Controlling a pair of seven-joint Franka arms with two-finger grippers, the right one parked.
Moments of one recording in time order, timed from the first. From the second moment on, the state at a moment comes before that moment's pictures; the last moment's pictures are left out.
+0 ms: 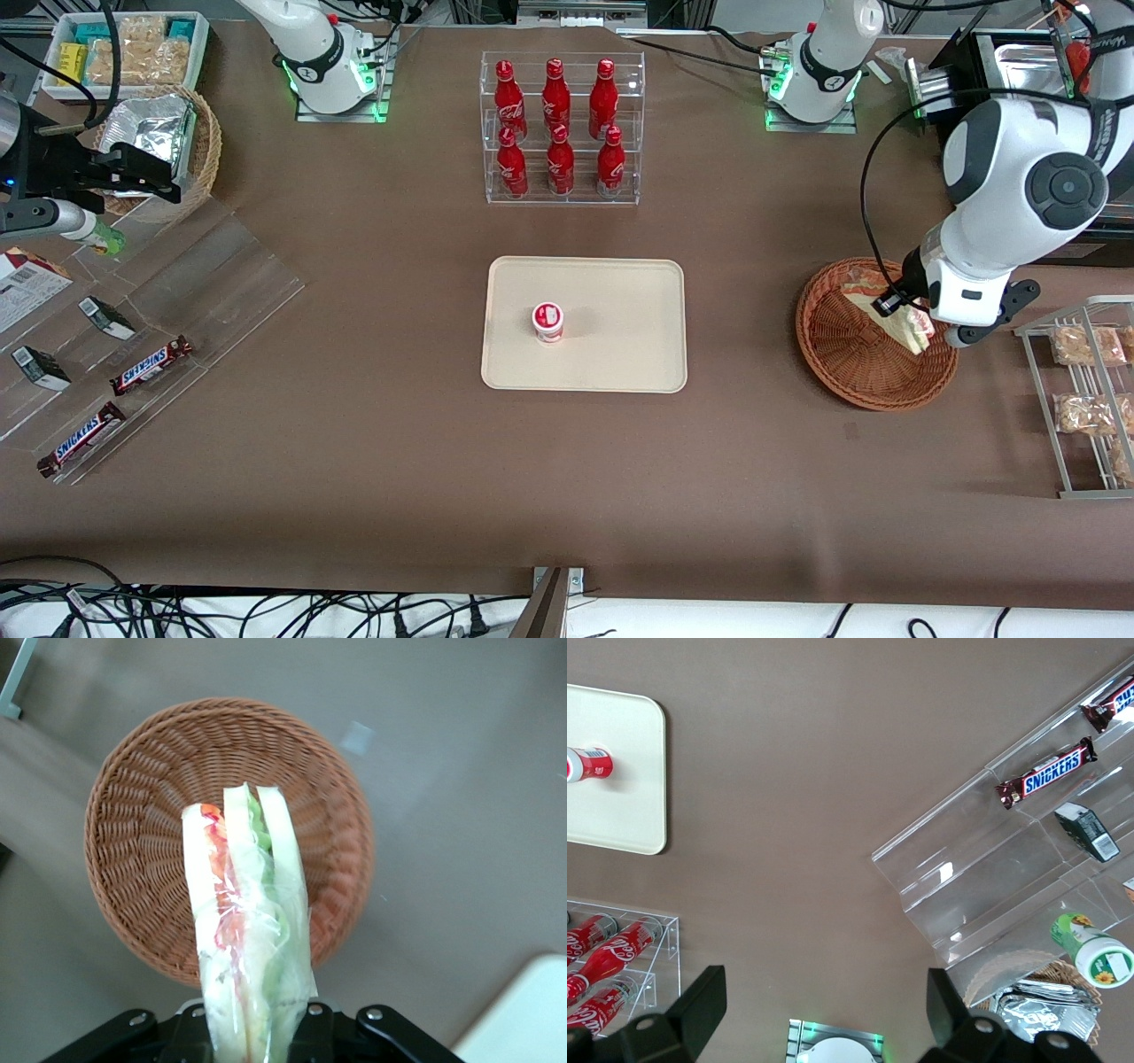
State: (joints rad) arm 0.05 0.14 -0.17 -1.89 0.07 1.95 -0.73
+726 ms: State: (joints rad) arm 0.04 0.16 -0.43 -1.78 0.00 1.87 -0.29
